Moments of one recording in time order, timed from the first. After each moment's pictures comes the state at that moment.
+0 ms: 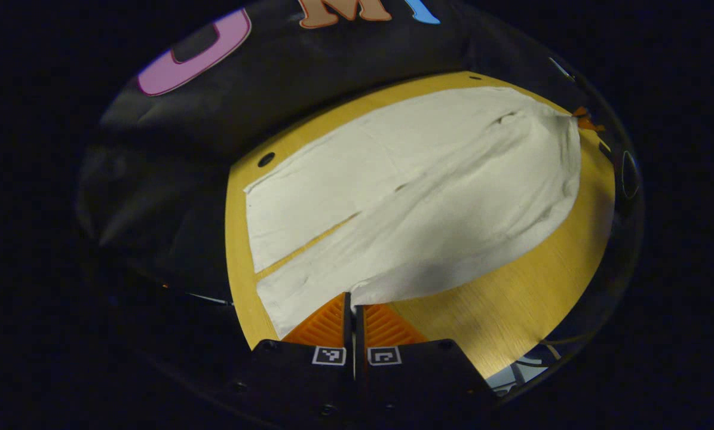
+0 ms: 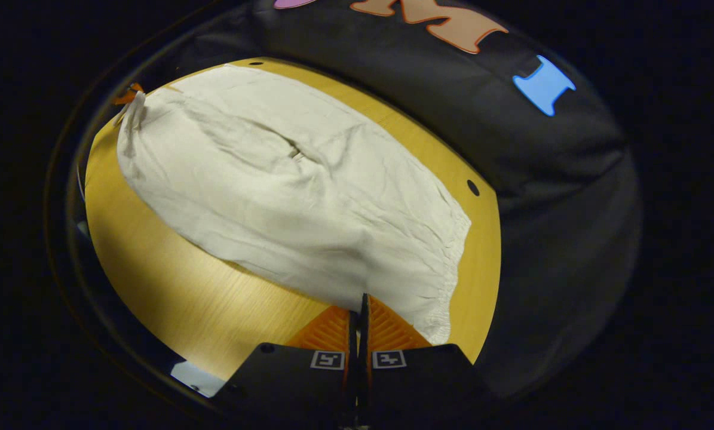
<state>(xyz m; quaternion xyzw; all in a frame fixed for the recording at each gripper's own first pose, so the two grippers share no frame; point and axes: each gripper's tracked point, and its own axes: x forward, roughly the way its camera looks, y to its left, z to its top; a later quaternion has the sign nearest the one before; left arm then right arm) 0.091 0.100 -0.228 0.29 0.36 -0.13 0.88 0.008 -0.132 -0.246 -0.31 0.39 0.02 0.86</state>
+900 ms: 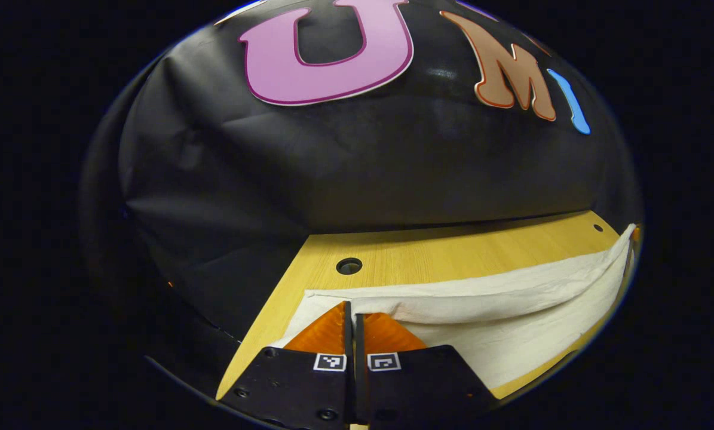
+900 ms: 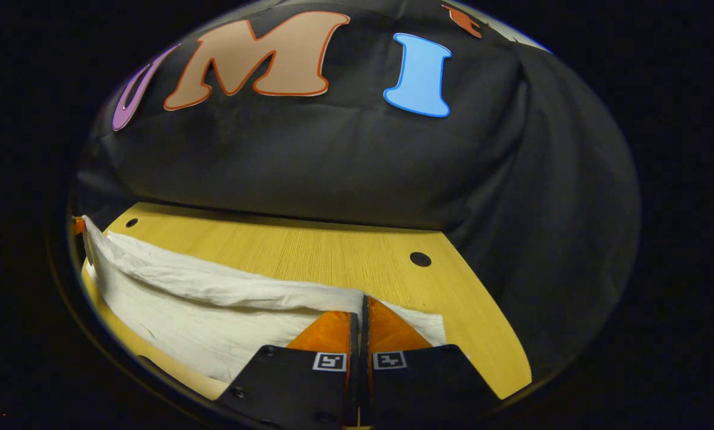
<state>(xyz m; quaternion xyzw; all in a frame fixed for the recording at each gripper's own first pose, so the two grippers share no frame) 0.353 0.066 -0.149 0.09 0.18 0.05 0.98 0.223 -0.126 -0.139 -0.06 0.21 -0.12 0.97</state>
